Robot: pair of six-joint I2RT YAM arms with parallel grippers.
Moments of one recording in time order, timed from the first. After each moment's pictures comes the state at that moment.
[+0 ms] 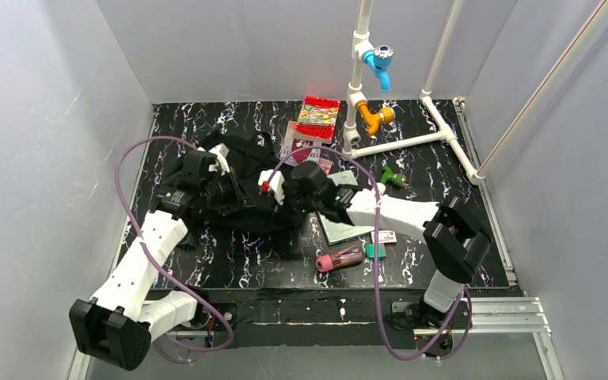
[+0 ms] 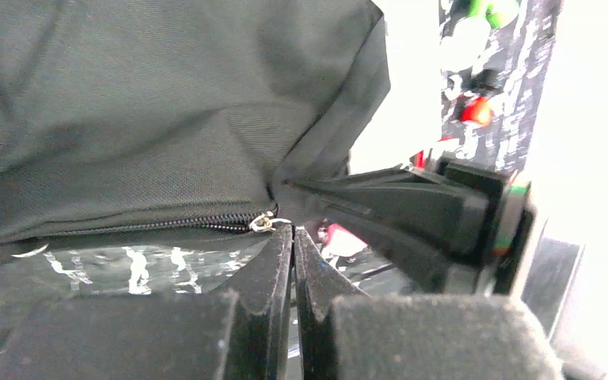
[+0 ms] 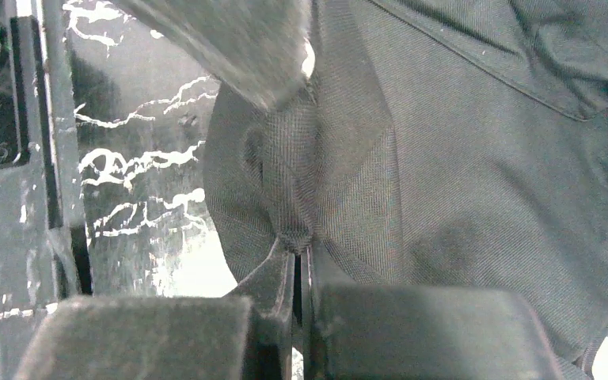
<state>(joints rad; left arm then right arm) -0.32 1.08 1.02 -0.79 0.27 -0.56 0.93 1.71 1.17 -0.07 -0.44 -0.26</state>
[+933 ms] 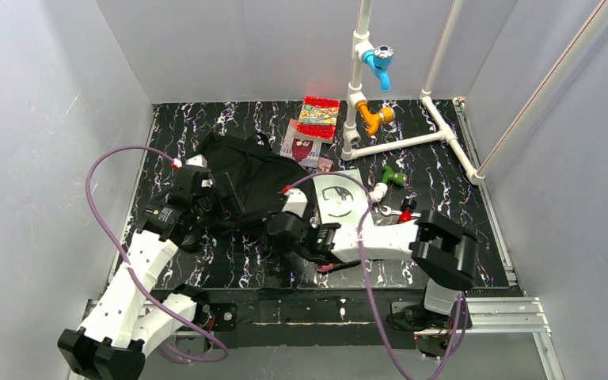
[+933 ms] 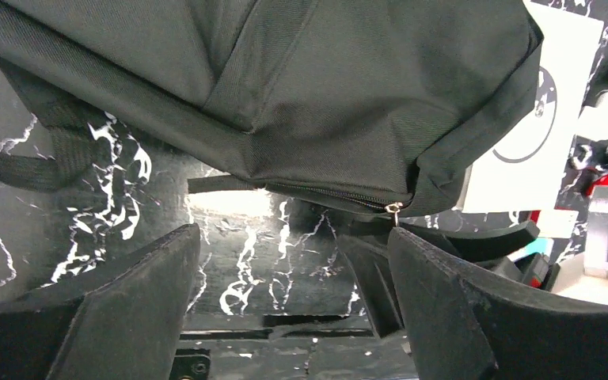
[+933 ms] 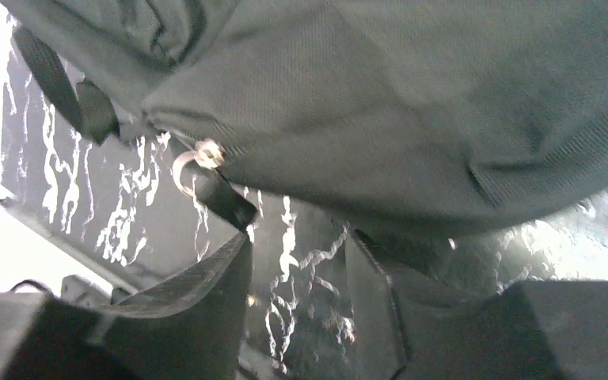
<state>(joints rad) -0.34 0.91 0.97 -0.94 -0.09 -0.66 1.26 1.70 1.02 -0.03 0.37 1.01</state>
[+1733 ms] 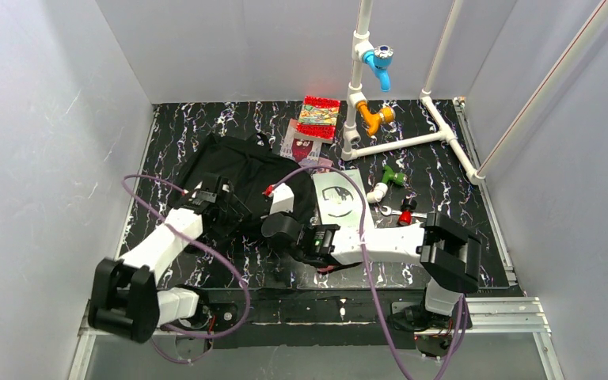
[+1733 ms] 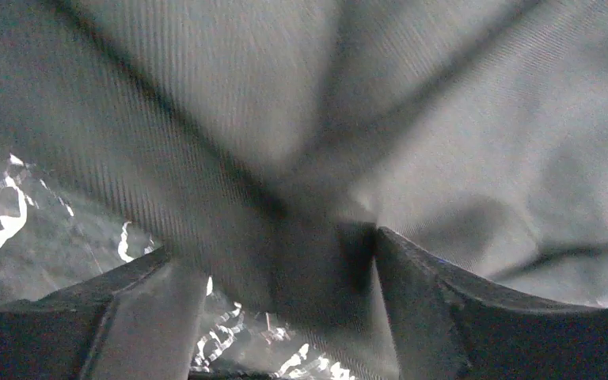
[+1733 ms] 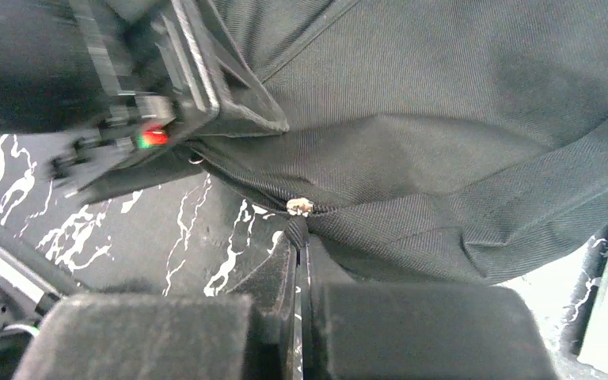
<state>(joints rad) -0.29 1.14 0.73 -0.69 -0.04 -1.02 1.32 1.73 1.12 0.00 0.57 0.65</state>
